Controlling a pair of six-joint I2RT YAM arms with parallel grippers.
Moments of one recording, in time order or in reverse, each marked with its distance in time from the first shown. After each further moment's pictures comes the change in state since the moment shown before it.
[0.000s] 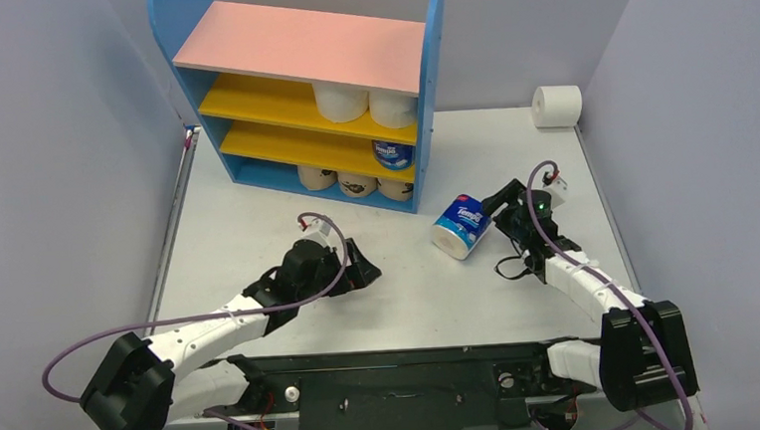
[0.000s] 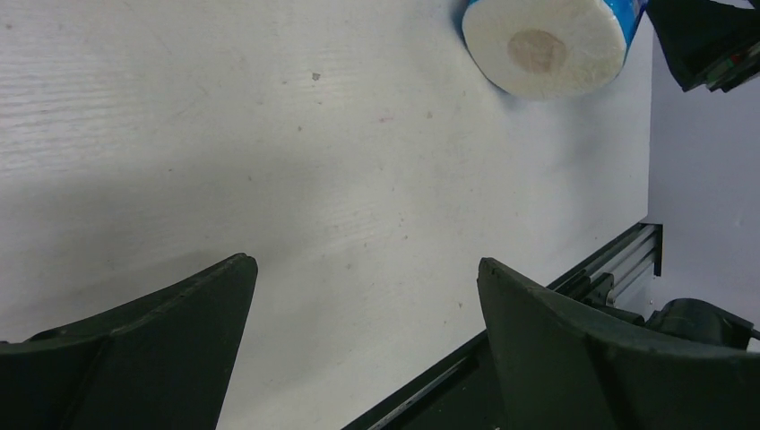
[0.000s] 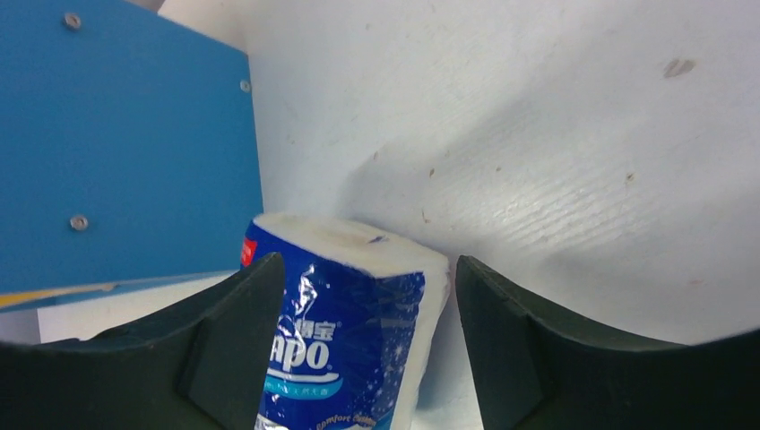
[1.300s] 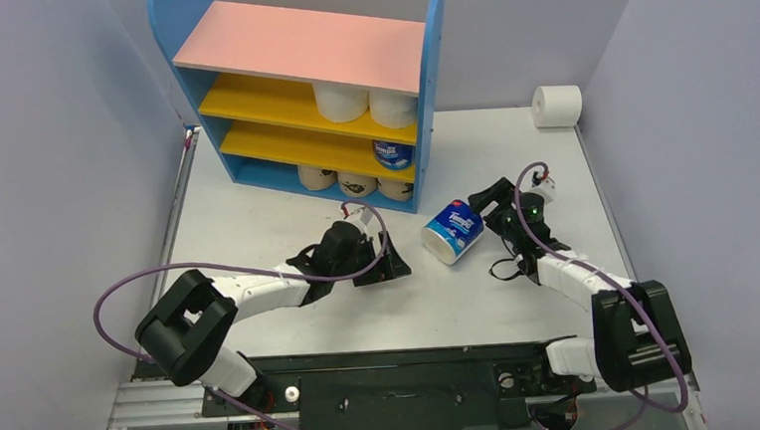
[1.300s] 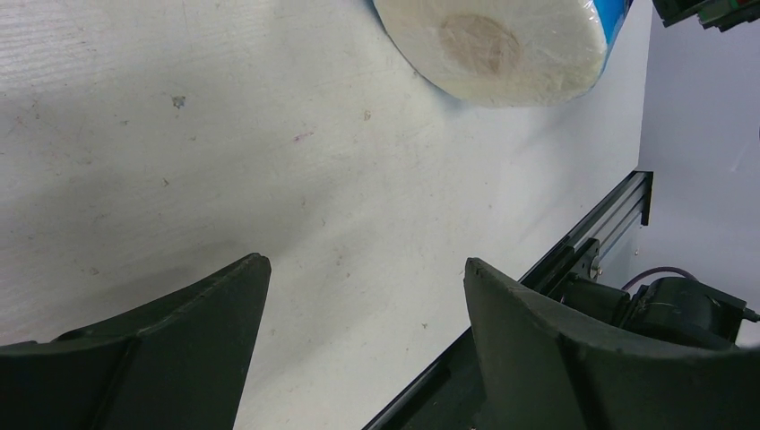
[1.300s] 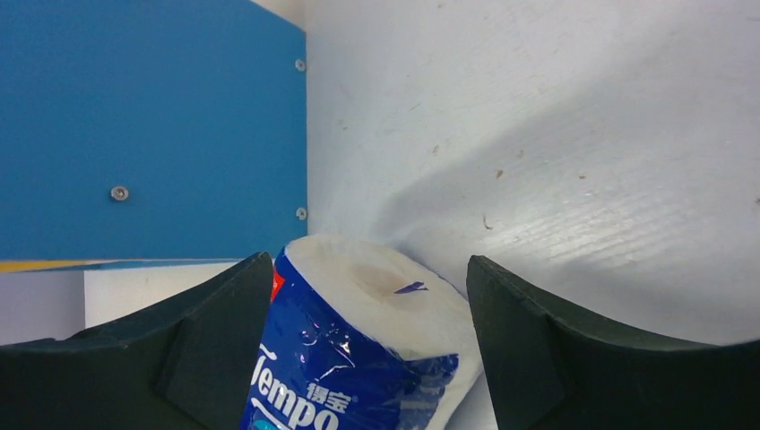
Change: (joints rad) left arm -0.058 0.425 0.226 0.127 0.177 0.007; right arm 0.040 0.060 -0.071 0.211 -0.053 0.016
